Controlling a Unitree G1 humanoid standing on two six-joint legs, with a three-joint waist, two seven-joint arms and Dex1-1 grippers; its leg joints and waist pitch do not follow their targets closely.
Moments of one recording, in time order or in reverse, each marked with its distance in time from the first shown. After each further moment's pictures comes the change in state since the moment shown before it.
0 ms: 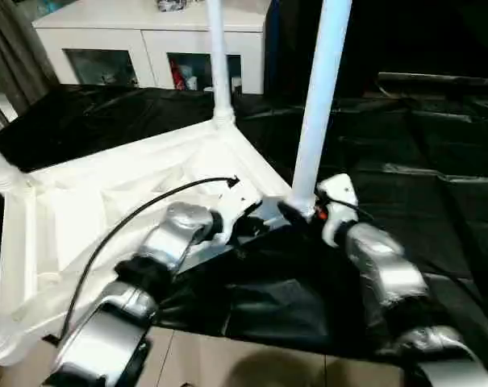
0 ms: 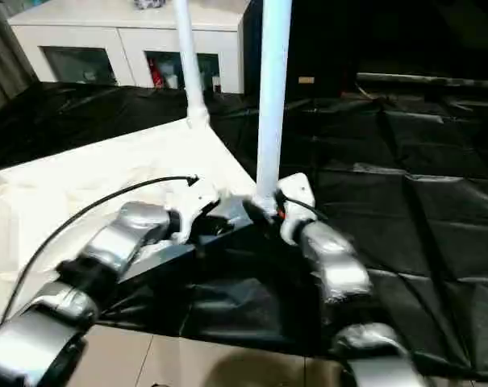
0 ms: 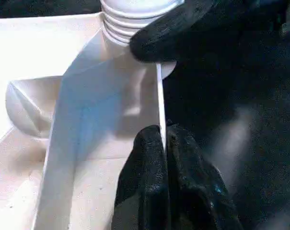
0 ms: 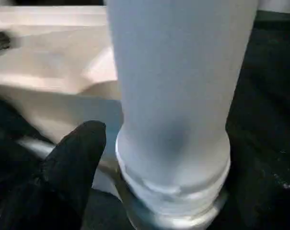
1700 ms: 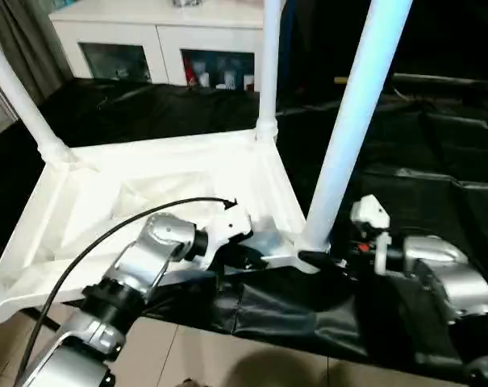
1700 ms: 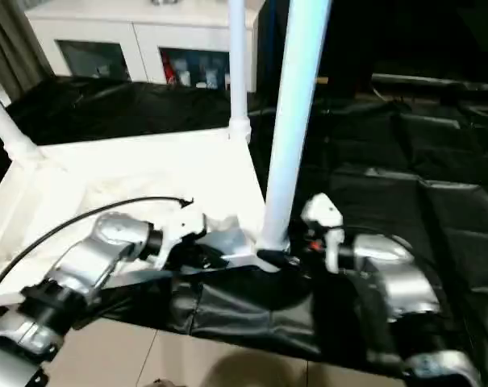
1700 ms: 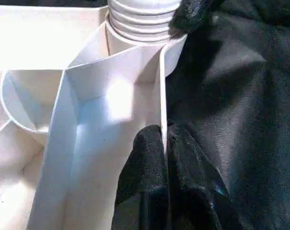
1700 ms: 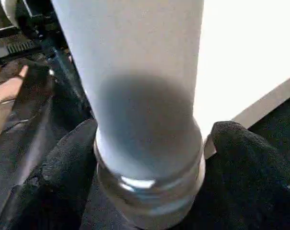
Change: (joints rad) left arm 0.122 0.110 -0.060 -0.277 -0.037 0.092 -0.196; right arm 0.105 -0.215 0.036 -0.192 0.092 0.111 0.400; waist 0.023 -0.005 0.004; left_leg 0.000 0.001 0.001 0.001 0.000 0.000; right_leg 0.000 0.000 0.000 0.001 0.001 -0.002
